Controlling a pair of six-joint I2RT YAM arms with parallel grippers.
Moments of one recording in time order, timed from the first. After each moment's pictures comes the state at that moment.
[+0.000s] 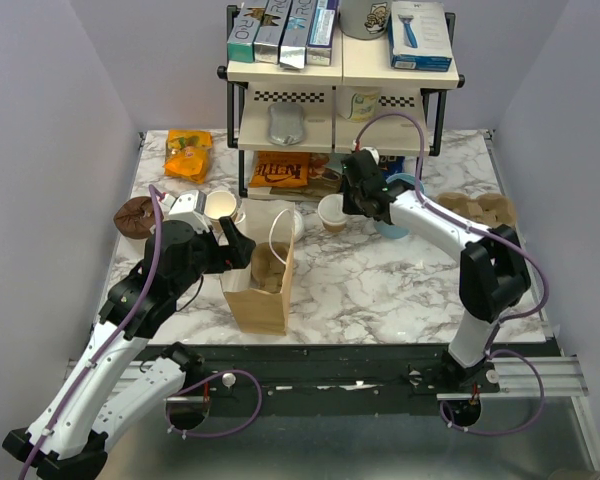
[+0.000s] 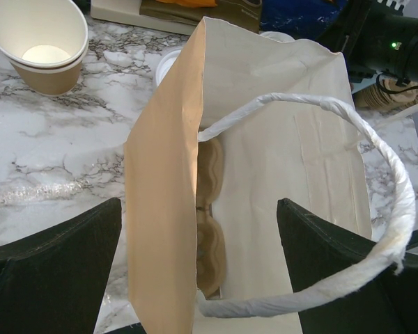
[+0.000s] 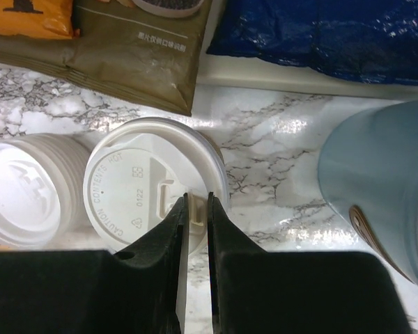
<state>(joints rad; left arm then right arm) -0.52 0.68 0.93 -0.68 -0.10 -0.54 0.57 1.80 1.40 -0.41 0.28 0.44</state>
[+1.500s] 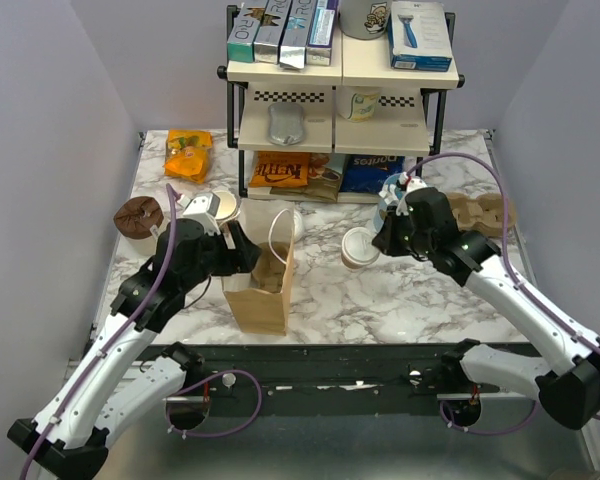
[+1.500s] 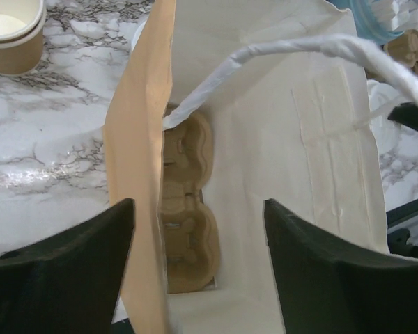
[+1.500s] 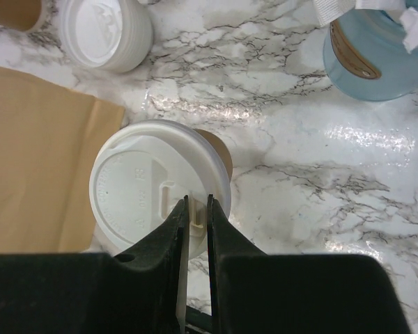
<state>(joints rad) -0.52 0.71 0.88 -0.64 -0.01 -0.54 0.56 1.11 0.98 -0.57 0.03 0.41</state>
